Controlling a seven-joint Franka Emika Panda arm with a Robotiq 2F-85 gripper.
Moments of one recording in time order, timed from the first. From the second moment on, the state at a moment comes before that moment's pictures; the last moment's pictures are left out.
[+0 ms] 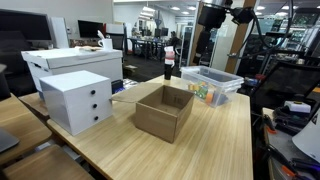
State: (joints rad) arm 0.14 -0.31 0.13 -2.49 -0.16 2.34 0.12
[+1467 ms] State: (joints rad) arm 0.16 0.22 0.15 -2.00 -0.16 2.35 0.10
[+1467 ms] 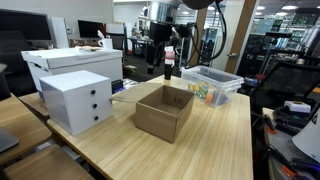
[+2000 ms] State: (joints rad) arm 0.16 0.39 0.15 -1.81 -0.16 2.33 0.07
